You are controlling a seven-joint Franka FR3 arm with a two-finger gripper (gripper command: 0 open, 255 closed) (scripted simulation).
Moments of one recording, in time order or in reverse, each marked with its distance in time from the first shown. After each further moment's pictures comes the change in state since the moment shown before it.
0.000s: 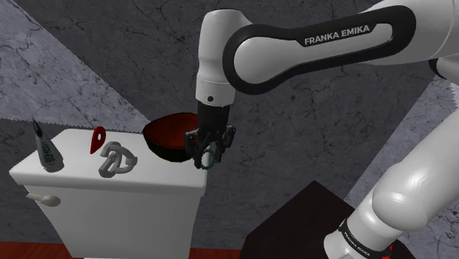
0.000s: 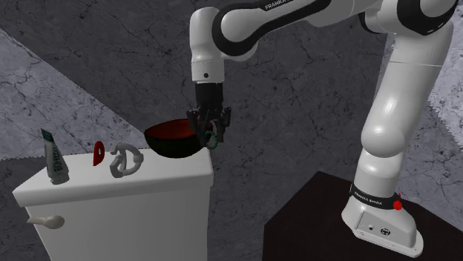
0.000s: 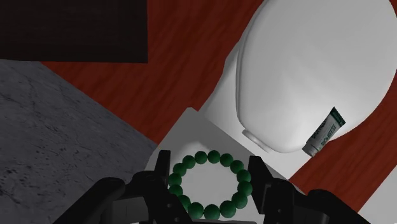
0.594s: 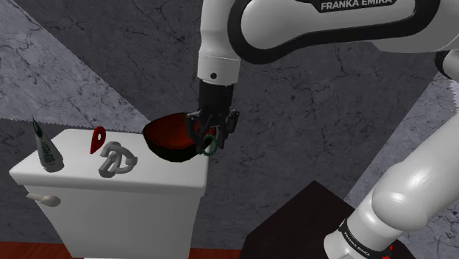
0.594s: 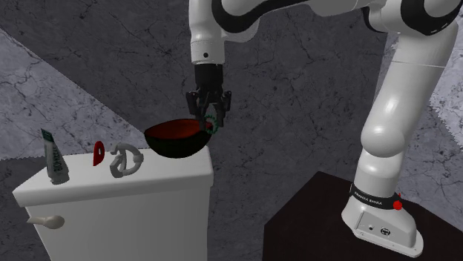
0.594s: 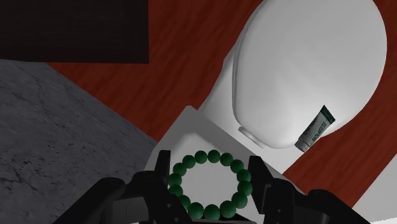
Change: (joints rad) arm -0.005 -0.029 -0.014 0.098 0.009 -0.122 0.002
